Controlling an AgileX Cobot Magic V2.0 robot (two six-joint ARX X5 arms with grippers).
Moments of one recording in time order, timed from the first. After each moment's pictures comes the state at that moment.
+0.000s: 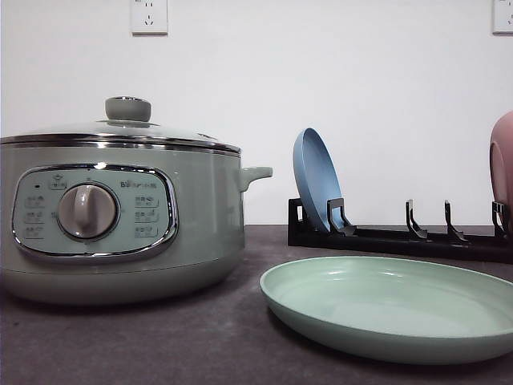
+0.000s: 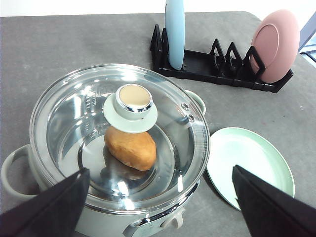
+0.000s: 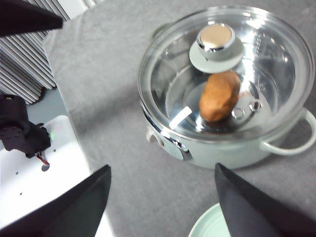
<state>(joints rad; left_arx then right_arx) -0.06 0.74 1.05 -0.83 0.50 0.03 0.73 1.30 1.44 -0.85 -0.42 0.00</state>
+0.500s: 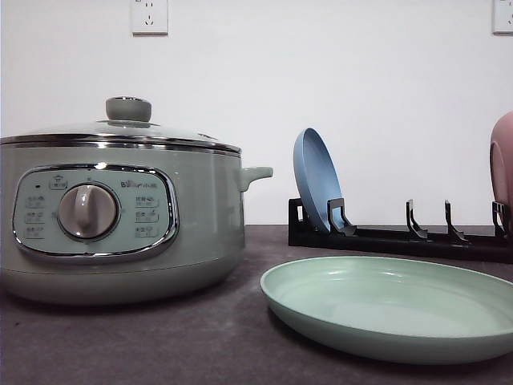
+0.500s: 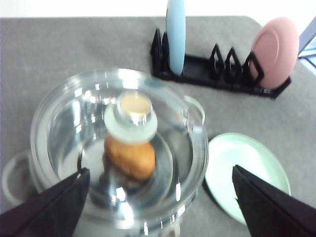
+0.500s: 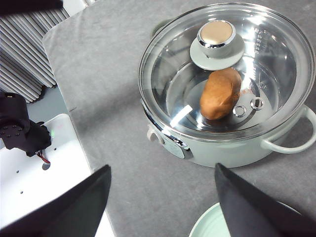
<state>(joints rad) -0.07 0.83 1.15 -0.85 0.50 0.01 0.73 1.30 1.44 -0.85 -0.42 0.00</state>
